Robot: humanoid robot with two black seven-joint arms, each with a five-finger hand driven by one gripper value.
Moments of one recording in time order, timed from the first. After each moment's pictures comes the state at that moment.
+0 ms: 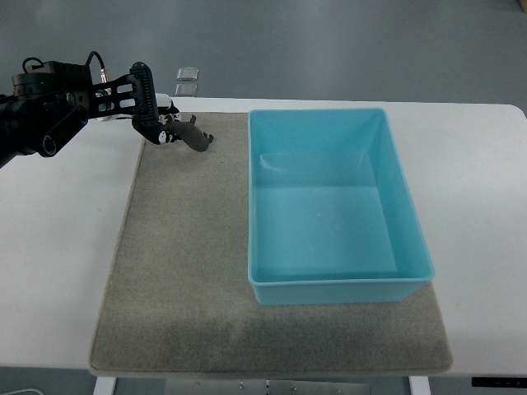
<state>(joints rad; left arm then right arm) -1.24 0.29 0.07 -0.32 1.10 -0.41 -0.30 0.01 0.00 0.00 0.13 -0.04 0.22 -0.02</state>
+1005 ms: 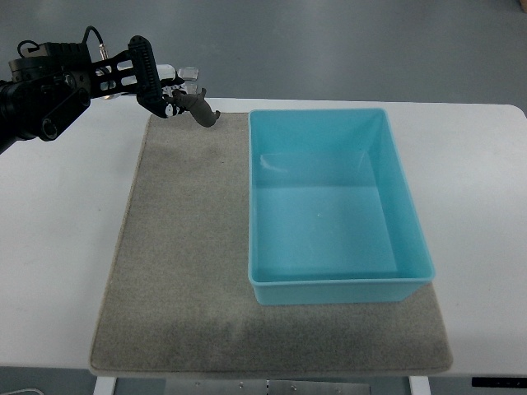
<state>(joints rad) -1.29 0.29 0.06 -0.33 1.02 -0.32 -0.30 0.01 0.00 0.00 0.13 -0.04 0.22 -0.02</state>
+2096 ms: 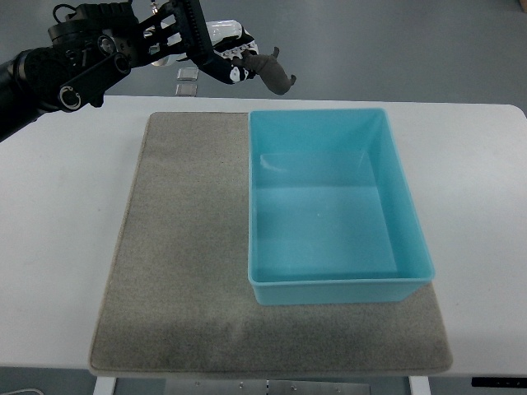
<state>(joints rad) -1.40 0.28 -0.04 -0.59 0.94 -0.30 -0.30 0.01 0.00 0.00 0.13 -0.04 0.22 -0.02</state>
